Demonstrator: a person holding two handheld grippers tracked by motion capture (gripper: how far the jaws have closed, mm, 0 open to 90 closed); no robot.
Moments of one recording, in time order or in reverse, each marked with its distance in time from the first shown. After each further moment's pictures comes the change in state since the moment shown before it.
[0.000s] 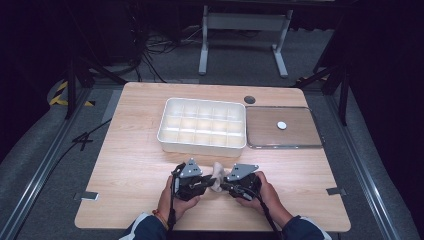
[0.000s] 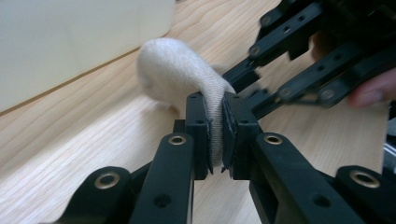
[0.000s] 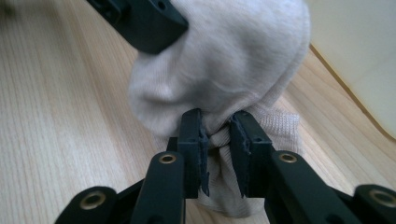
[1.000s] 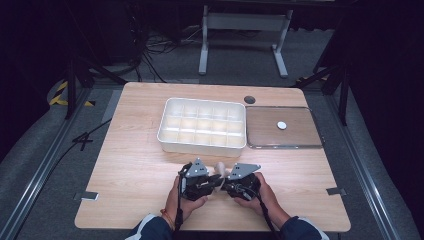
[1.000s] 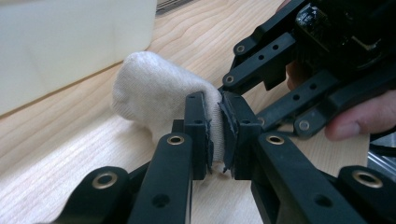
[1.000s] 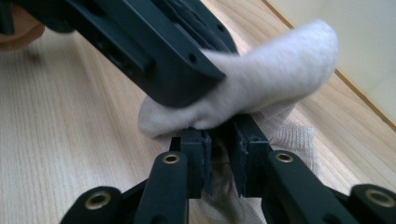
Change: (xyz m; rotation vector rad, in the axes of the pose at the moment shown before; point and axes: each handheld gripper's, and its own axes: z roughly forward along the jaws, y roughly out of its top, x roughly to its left) left arm -0.007 0.006 0.012 -0.026 -0.017 -0.011; right arm -0.001 -0.003 0.004 -0.069 0.044 0.053
